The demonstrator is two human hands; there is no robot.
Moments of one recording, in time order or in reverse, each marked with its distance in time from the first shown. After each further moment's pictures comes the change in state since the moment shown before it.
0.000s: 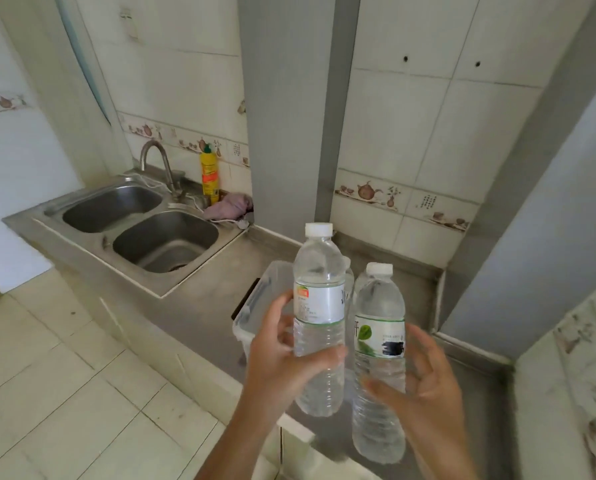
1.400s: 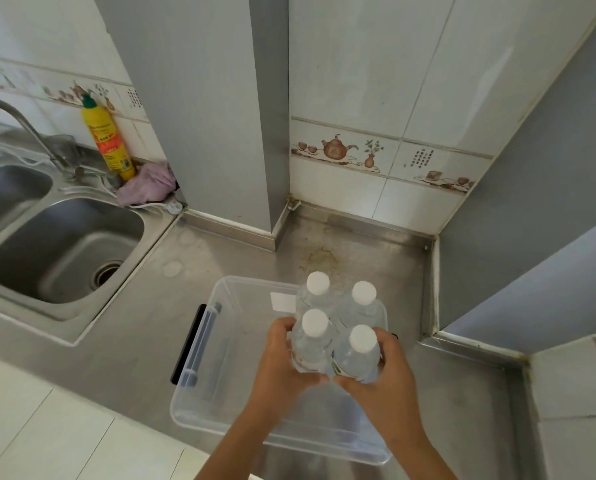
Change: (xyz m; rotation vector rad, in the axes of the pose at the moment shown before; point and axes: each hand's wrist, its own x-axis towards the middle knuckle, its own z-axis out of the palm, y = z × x) left_hand 0.163 -0.146 0.064 0.301 -0.291 -0.218; right_hand 0.140 0.100 0.025 -0.535 0.091 0.059
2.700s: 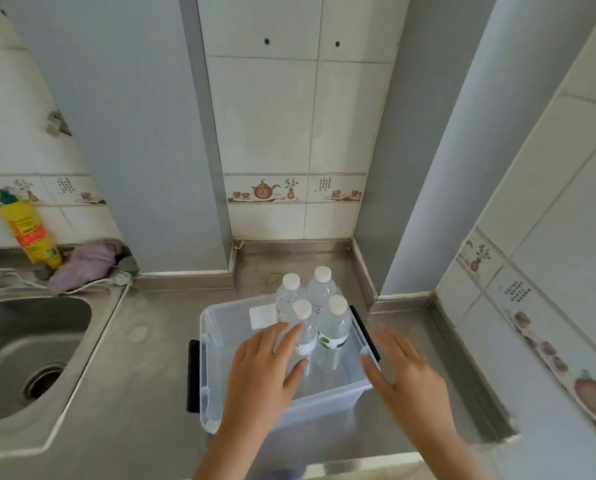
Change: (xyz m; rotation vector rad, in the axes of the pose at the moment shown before) left_hand -0.061 0.043 -0.093 0.779 -0.027 0.912; right_hand -0.125 -0.069 -0.016 -0.691 0.380 -0.040
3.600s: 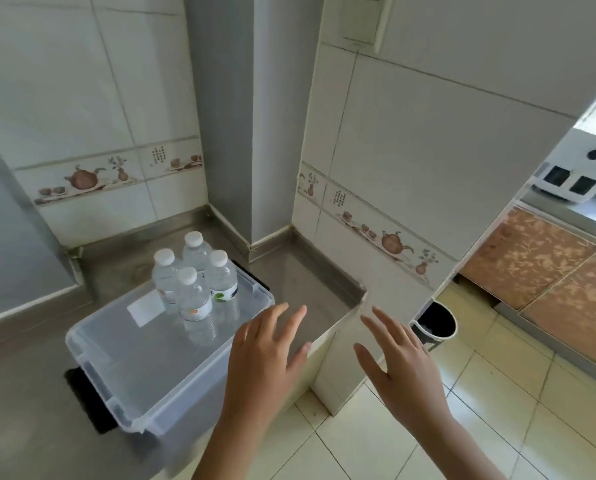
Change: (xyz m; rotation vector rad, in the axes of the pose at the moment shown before) left_hand -0.045 0.080 -0.011 -0.334 -0.125 0.471; right_hand -0.175 -0.027 -0.074 -0.258 0.153 0.457
